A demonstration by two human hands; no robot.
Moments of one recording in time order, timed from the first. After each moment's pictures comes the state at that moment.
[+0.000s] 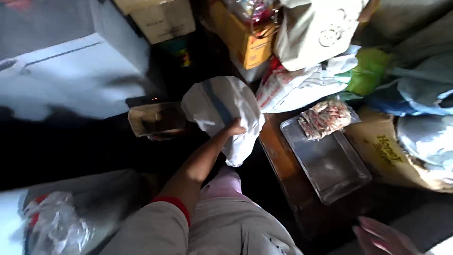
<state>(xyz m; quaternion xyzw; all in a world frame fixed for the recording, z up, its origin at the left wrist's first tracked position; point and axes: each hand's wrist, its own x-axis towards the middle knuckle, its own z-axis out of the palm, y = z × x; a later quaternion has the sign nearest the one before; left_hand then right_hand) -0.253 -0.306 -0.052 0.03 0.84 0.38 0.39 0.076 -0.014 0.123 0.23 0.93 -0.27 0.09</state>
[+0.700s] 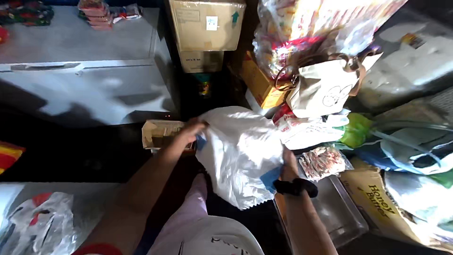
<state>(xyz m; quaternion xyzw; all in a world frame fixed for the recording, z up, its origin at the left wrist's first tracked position) -0.246 -0.548 0.040 -0.16 0.72 0.66 0.13 -0.195 -0.202 0.043 0.29 0.70 -0.65 0.00</state>
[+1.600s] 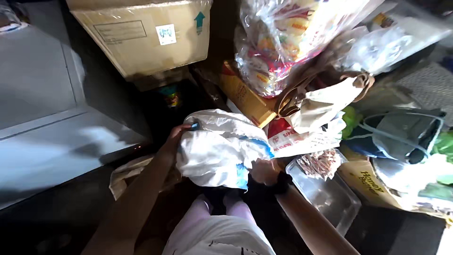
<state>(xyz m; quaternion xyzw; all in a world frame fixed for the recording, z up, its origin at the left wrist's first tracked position) -0.490 -0.613 0.017 -0.06 0.64 0.74 0.20 -0.379 -0.295 0.005 0.01 0.89 -0.08 0.46</state>
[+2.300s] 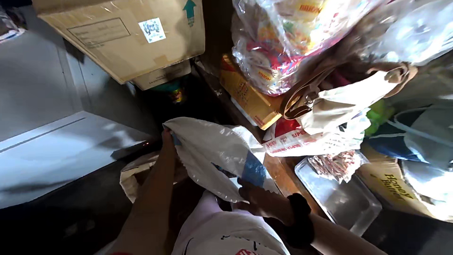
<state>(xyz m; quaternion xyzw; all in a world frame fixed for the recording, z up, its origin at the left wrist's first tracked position) -0.554 -0.605 -0.087 -0.36 0.72 0.60 0.06 -0.348 -0.305 0.042 -0.21 0.83 -0.30 0.42</state>
